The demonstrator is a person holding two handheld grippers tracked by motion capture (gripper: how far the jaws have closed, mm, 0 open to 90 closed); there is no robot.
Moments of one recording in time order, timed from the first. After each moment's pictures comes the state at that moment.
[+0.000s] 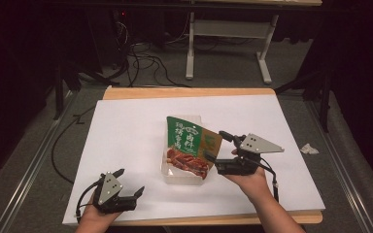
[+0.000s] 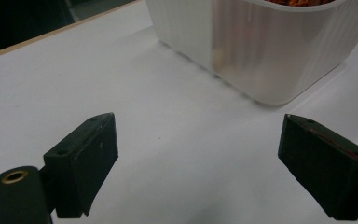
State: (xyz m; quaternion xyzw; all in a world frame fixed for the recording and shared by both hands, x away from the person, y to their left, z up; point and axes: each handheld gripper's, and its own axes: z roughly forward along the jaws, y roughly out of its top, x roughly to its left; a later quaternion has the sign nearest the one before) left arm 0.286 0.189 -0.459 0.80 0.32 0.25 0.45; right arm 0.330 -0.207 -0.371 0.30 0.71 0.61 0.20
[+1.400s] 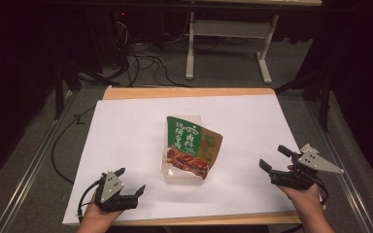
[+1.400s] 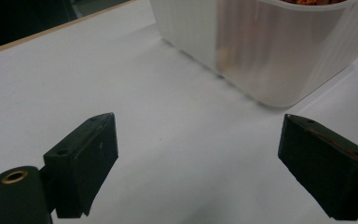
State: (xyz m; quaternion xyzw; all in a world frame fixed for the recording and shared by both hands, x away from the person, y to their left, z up) left arm 0.289 0.186 -0.461 0.79 0.33 0.25 0.44; right arm 0.293 -0.347 -0.412 0.42 0.68 0.54 0.27
